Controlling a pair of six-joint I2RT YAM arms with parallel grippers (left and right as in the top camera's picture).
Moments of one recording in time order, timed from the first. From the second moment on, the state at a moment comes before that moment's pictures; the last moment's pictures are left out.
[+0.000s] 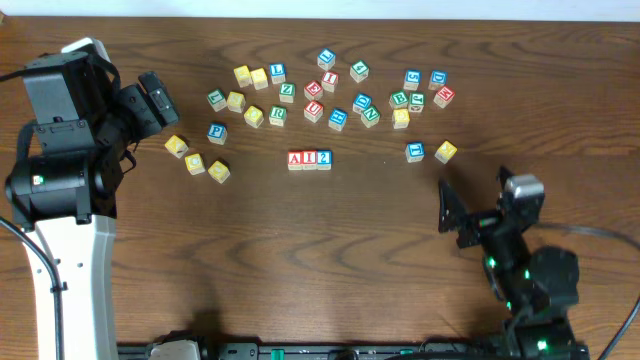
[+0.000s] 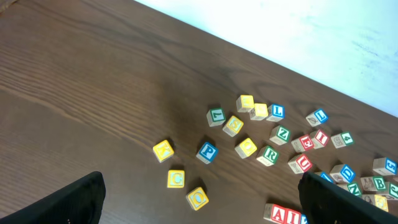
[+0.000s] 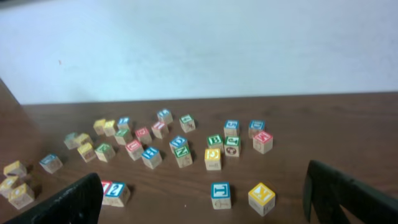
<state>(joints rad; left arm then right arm) 0.13 1.27 1.47 -0.89 0.01 -0.30 0.14 0.38 0.30 0.00 -0.12 0.14</state>
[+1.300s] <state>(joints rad) 0.13 1.27 1.47 -0.89 0.01 -0.30 0.14 0.01 0.01 -0.06 -0.13 0.10</state>
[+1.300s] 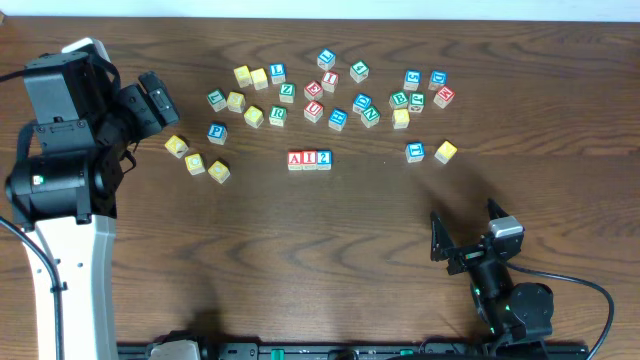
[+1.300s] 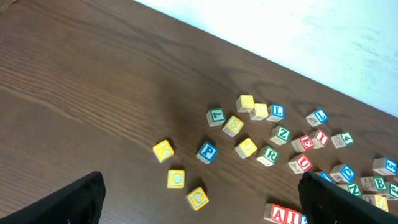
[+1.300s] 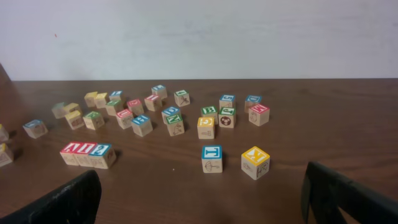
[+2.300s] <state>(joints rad) 0.13 1.18 1.37 -0.89 -0.02 -0.29 0.14 0.01 0.01 -0.06 -0.13 0.10</state>
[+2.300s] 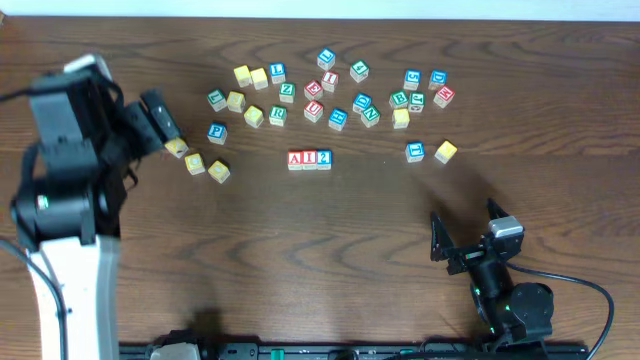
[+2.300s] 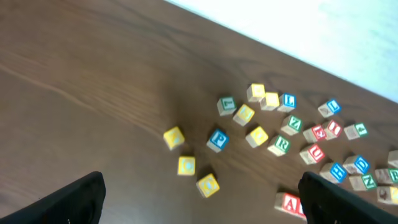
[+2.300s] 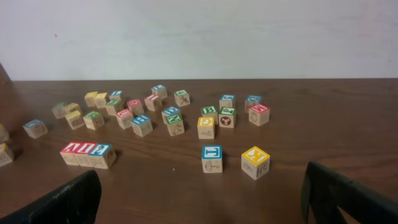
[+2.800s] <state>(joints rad) 0.13 0.57 0.48 -0.29 -0.03 -0.14 0.14 0.01 0.01 -0.06 -0.13 0.10</state>
